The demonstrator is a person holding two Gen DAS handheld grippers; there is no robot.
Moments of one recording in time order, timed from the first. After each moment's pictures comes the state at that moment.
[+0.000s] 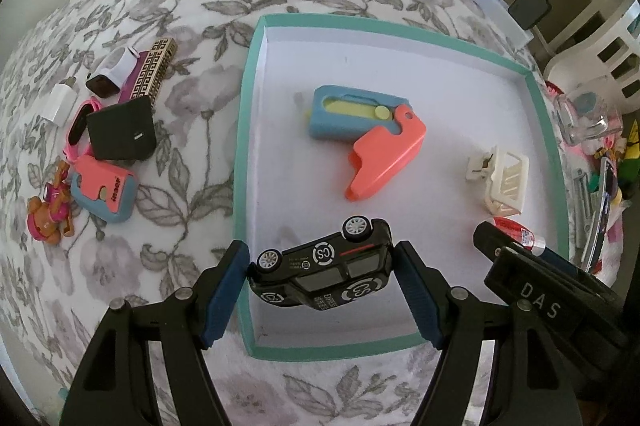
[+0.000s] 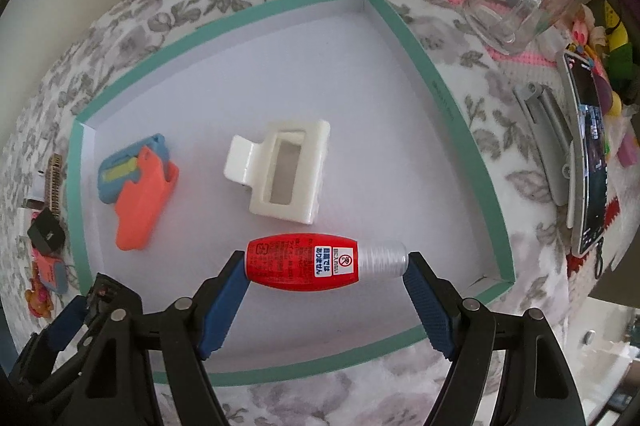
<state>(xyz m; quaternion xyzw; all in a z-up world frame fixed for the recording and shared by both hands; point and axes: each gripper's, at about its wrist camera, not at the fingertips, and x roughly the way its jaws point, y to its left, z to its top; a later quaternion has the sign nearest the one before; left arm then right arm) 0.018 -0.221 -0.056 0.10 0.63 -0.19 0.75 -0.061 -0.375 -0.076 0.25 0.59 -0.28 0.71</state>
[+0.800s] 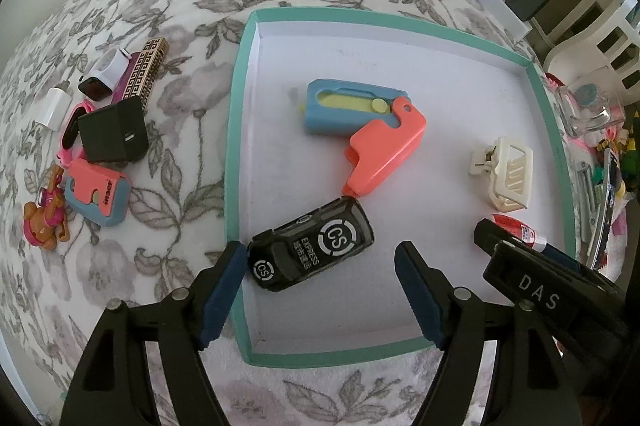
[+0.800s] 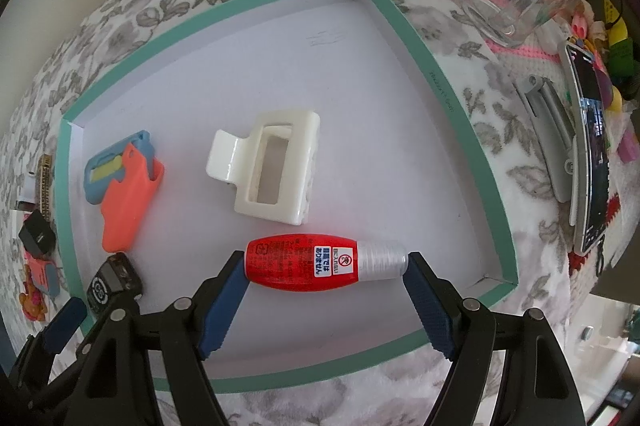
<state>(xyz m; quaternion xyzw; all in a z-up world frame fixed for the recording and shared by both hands) 0.018 -0.225 -0.061 0.10 0.63 -0.20 0.74 -0.059 -0.381 -0.085 0.25 0.60 -0.28 0.71</state>
